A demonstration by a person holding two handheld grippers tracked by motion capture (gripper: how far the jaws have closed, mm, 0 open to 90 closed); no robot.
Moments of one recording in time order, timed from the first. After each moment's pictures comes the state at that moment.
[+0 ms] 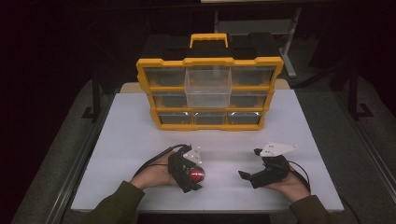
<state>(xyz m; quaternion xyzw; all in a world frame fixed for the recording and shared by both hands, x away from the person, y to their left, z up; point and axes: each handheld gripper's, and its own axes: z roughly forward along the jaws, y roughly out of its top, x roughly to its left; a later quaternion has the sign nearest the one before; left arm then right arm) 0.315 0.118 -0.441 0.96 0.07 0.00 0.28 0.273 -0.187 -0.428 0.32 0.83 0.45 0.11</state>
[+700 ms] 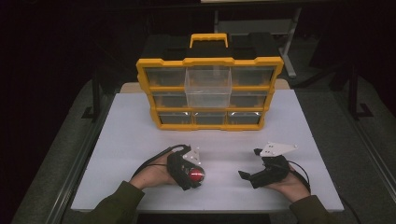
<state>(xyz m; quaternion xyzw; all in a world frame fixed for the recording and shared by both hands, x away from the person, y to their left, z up) 0.314 0.121 -0.439 0.96 0.05 0.01 0.27 0.273 -0.187 -0.428 0.32 0.83 0.45 0.11</state>
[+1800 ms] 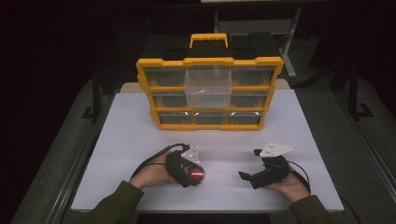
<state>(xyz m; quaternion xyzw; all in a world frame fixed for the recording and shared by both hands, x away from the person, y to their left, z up) 0.316 0.124 -0.434 0.96 0.06 0.00 0.27 0.272 -0.187 -0.430 0.32 0.83 0.45 0.11</state>
